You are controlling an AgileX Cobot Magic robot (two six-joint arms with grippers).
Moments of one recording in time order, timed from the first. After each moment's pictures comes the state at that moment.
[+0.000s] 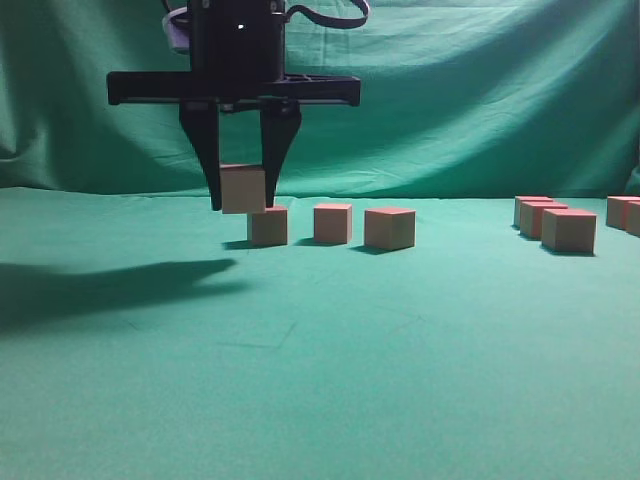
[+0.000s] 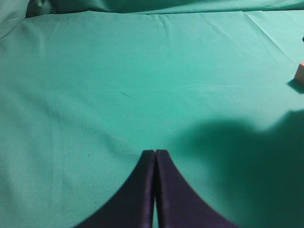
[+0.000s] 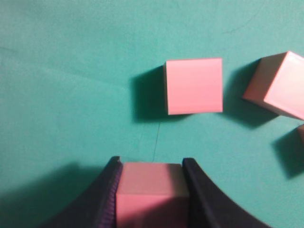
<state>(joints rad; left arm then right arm) -0.01 -0.01 0.02 0.02 0.35 0.01 0.83 2.28 -2.00 -0.18 1.18 0.63</state>
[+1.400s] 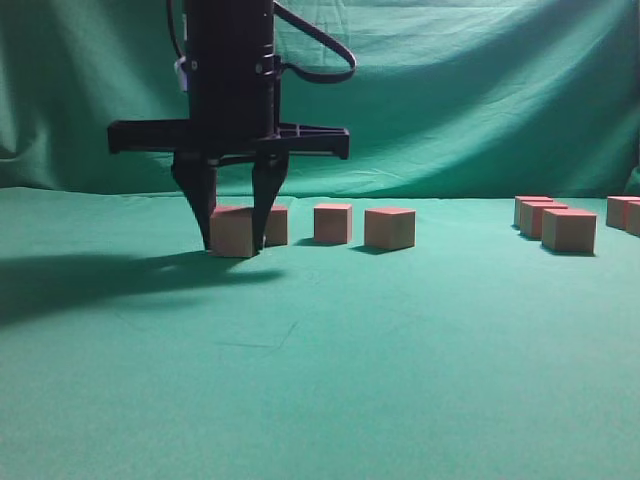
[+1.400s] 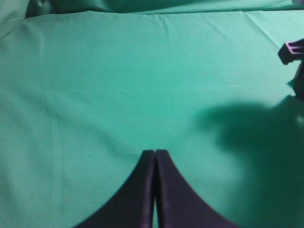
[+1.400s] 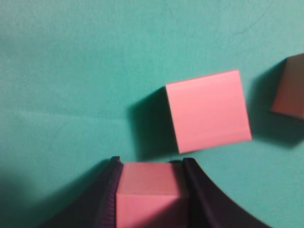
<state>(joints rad) -0.01 -0.01 0.02 0.02 0.35 0.01 0.83 2.35 -2.00 -0.21 1.08 0.80</state>
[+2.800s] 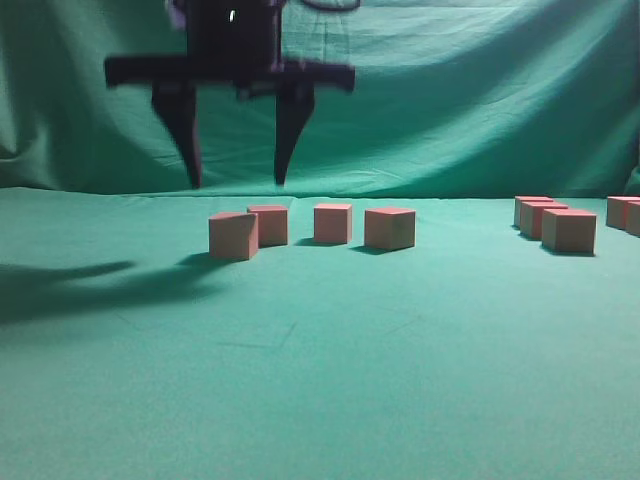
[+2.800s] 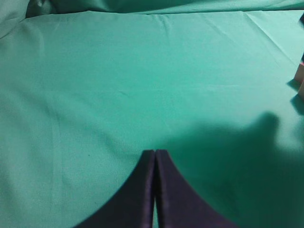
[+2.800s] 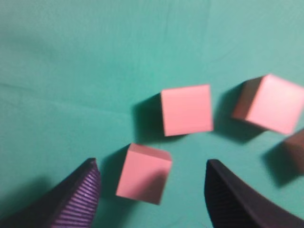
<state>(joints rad) -0.01 -0.01 0.02 0.02 0.35 0.01 0.84 2.24 -2.01 -0.25 1.15 0.71</state>
